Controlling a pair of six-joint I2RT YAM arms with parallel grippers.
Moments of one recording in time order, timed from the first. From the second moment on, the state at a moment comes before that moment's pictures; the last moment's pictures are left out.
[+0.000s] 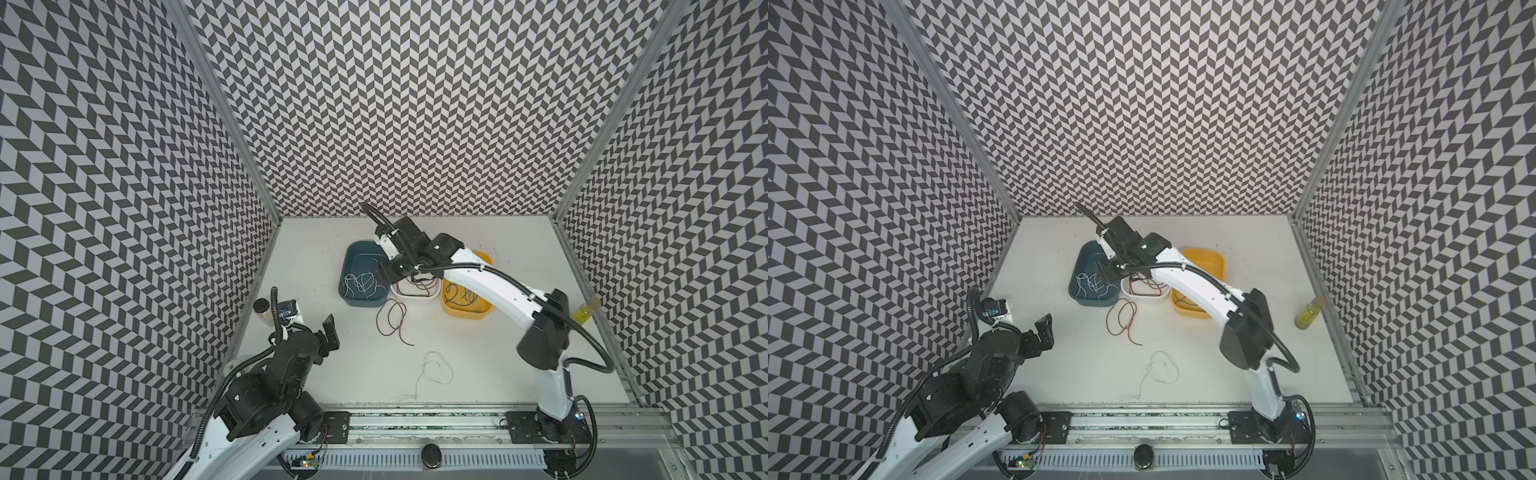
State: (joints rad) left arm -0.69 0.36 0.69 -0.88 -0.59 -0.55; right arm 0.83 1.94 1.94 -0.75 -0.07 0.32
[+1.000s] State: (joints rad) left arm -0.69 0.37 0.68 -0.87 -0.58 -0.55; right arm 1.12 1.42 0.90 -0.55 0.07 0.51
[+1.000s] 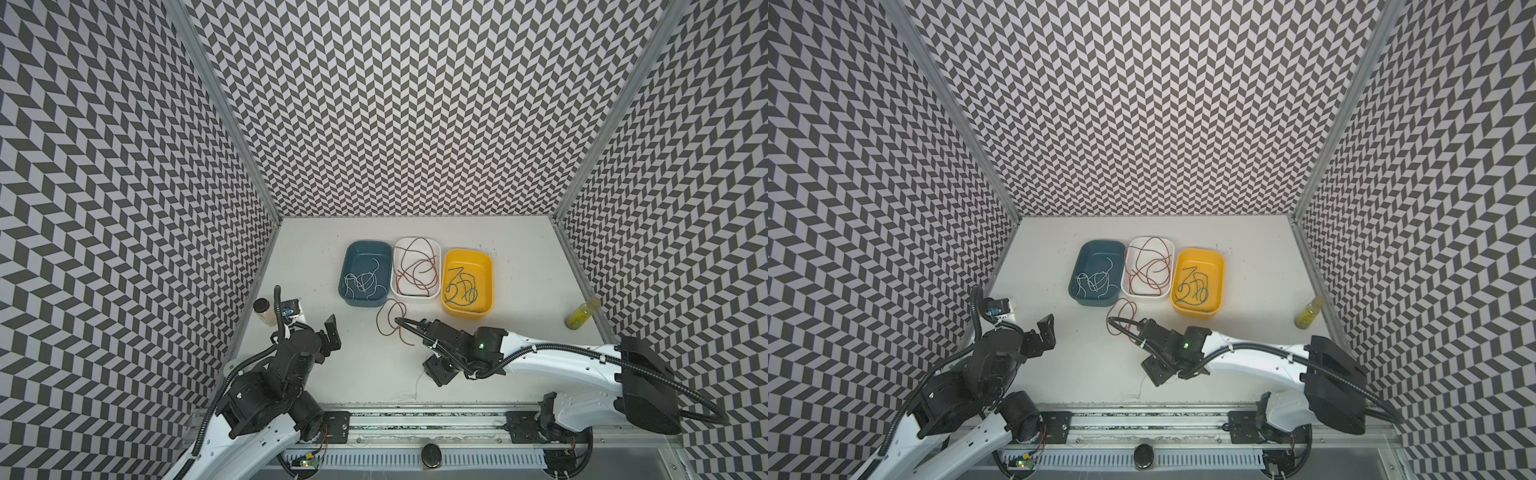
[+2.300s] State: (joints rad) left arm -0.69 0.37 0.68 -0.87 -0.58 -0.55; right arm 1.15 1.61 0.88 -0.43 0.09 0.57
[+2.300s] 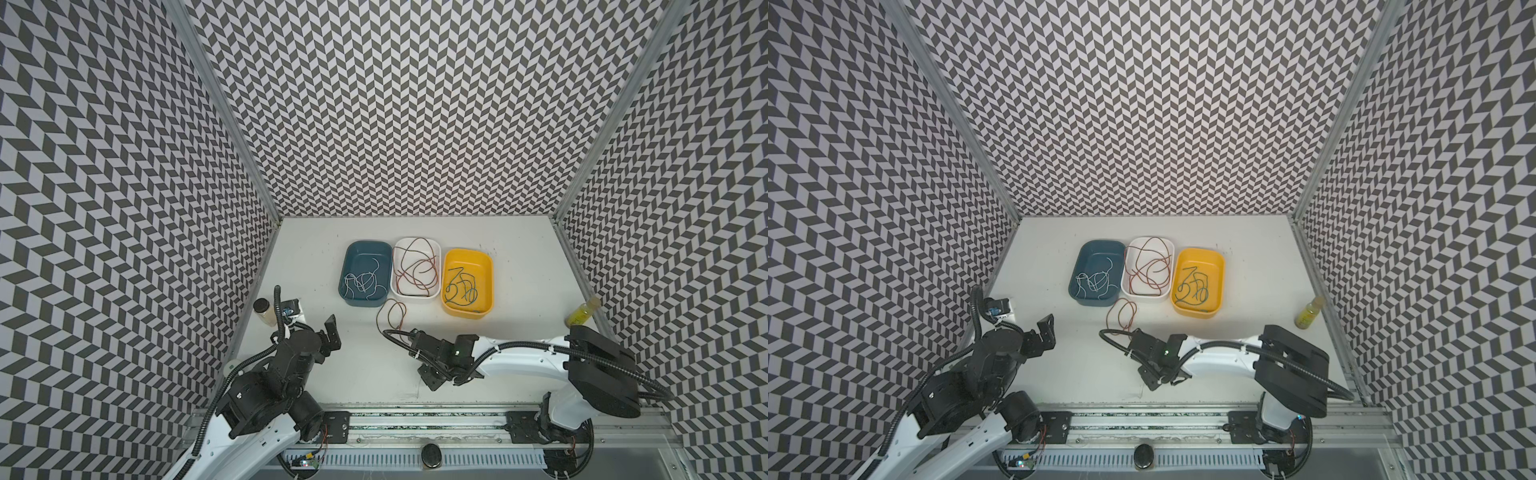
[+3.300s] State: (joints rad) left arm -0.69 0.37 0.68 -0.87 -0.58 -0.55; right arm 1.13 1.43 1.51 -0.65 0.22 0.35
